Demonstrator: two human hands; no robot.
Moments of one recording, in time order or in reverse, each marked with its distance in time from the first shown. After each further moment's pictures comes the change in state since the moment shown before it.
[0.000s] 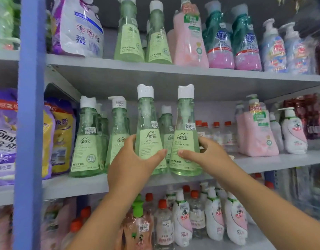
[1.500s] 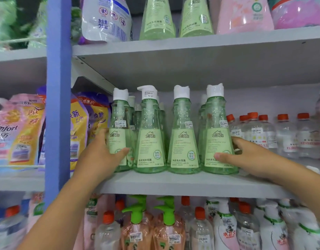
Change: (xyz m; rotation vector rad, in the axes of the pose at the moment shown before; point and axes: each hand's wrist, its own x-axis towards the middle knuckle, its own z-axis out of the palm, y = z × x) left_hand 0.058 -0.086 -0.067 0.341 0.147 -0.202; right_hand 0.106 0.071 0.001 -0.261 -0.349 -0.002
